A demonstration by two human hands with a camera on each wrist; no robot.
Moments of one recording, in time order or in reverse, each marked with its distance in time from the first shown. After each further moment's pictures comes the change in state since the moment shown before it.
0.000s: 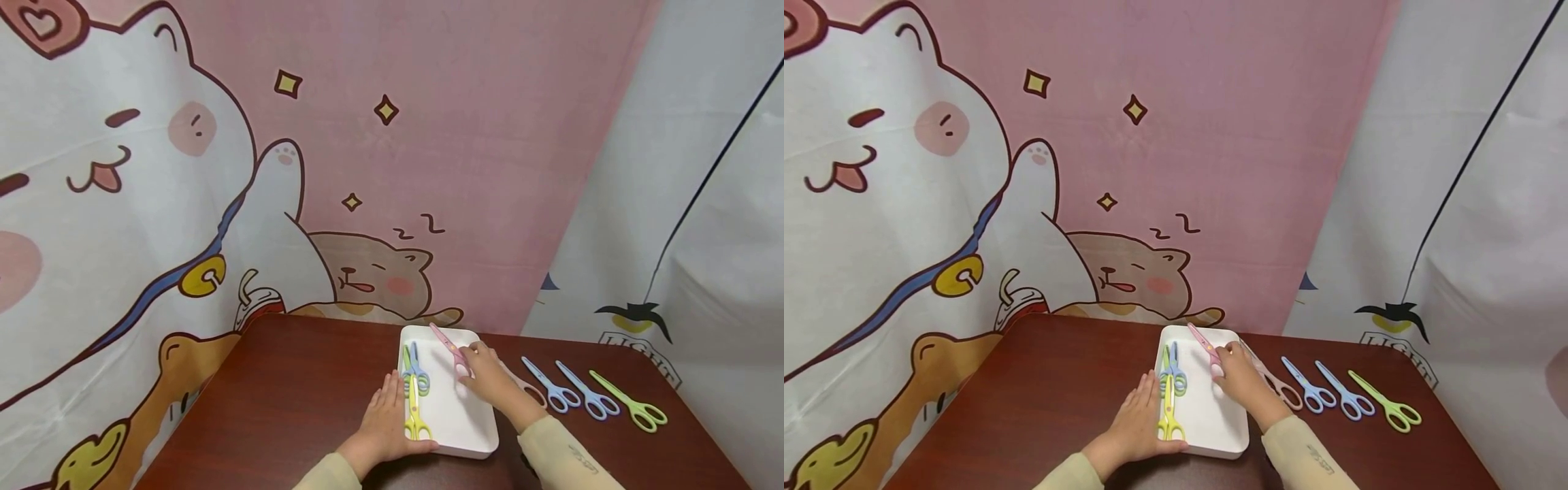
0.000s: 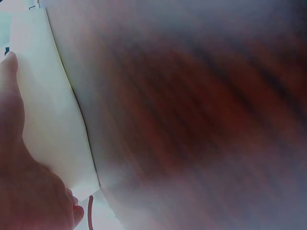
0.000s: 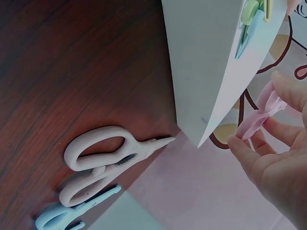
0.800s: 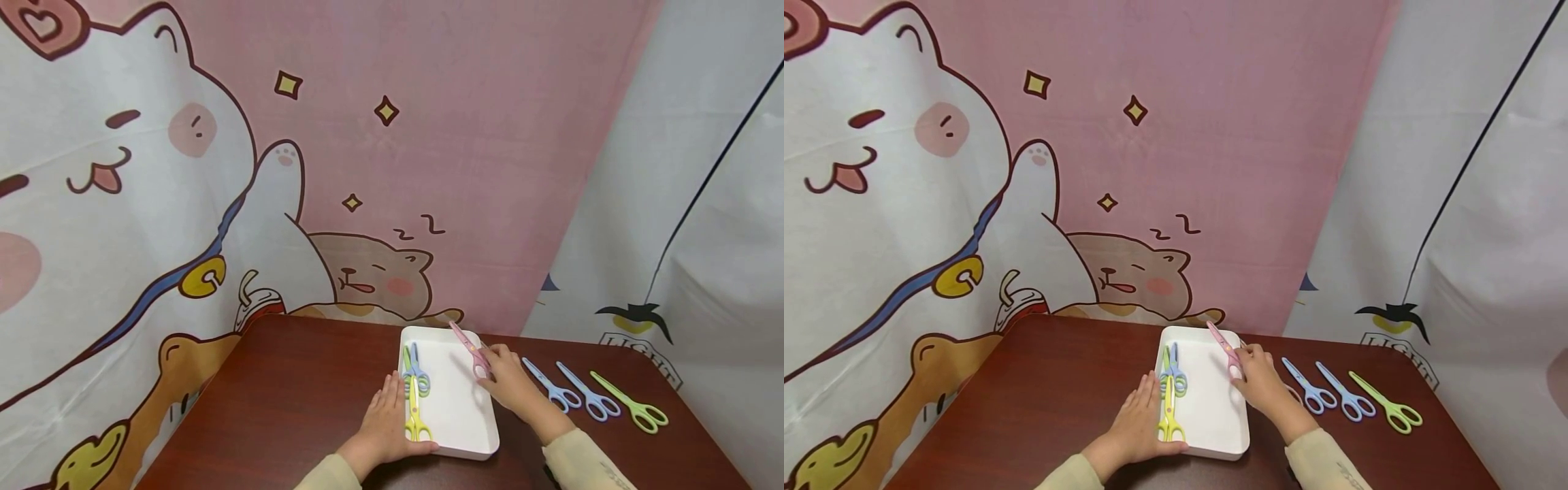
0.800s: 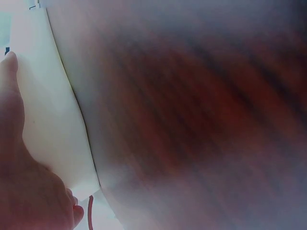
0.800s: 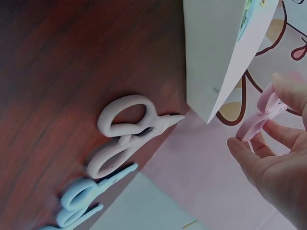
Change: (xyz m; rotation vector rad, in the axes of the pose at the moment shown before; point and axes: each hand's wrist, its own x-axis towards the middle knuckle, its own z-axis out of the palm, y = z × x) left_hand 0.001 -0.002 0.003 0.006 0.013 0.010; right_hand -0.019 0.022 -0.020 0.037 0.025 0.021
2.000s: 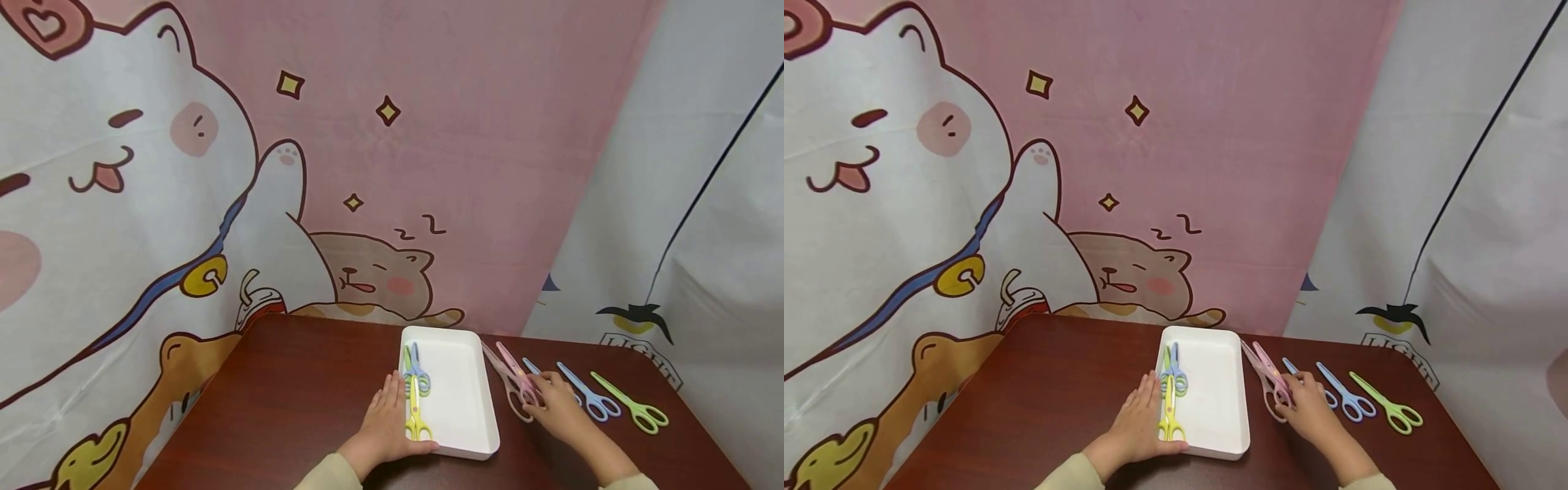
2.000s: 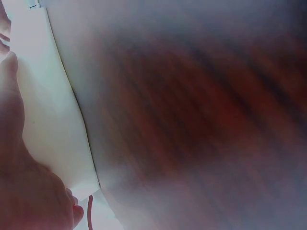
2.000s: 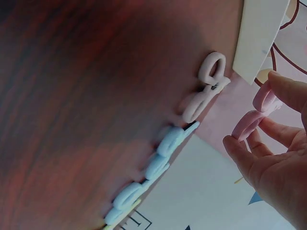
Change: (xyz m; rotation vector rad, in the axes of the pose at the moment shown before) left_hand -0.003 0.004 -0.013 -0.052 -0.032 0.002; right_hand -0.058 0.056 -0.018 -0.066 0.038 0.069
